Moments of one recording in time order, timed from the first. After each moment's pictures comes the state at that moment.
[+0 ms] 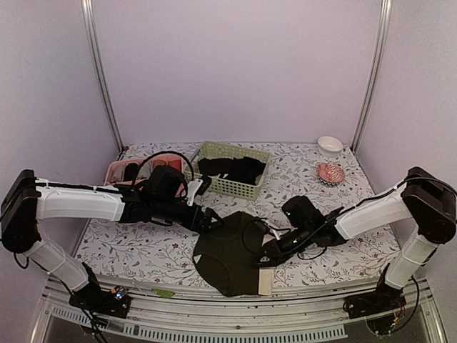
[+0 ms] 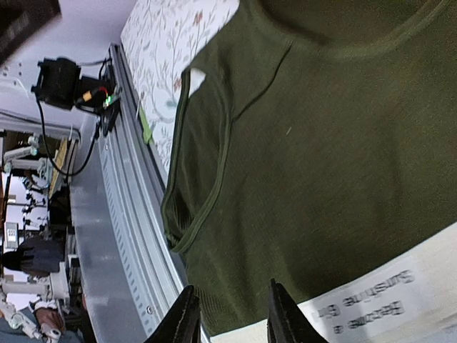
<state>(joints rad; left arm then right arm) -0.83 1.48 0.83 -0.05 0.24 -0.37 0.91 1.67 0.67 0.16 -0.68 0.49</state>
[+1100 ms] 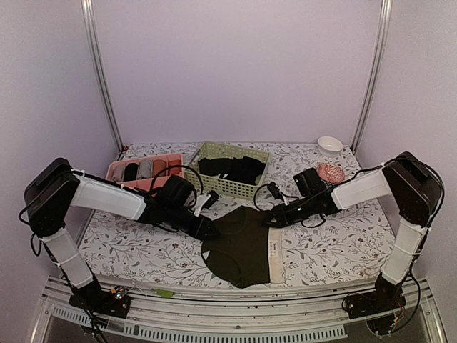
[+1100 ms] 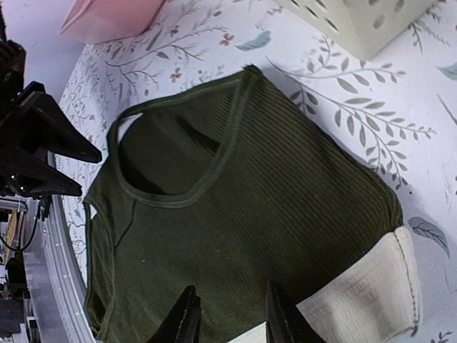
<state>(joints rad) -0.76 1.74 0.85 0.00 0.37 -0.29 0.59 1.85 0.89 0.08 -0.58 0.28</state>
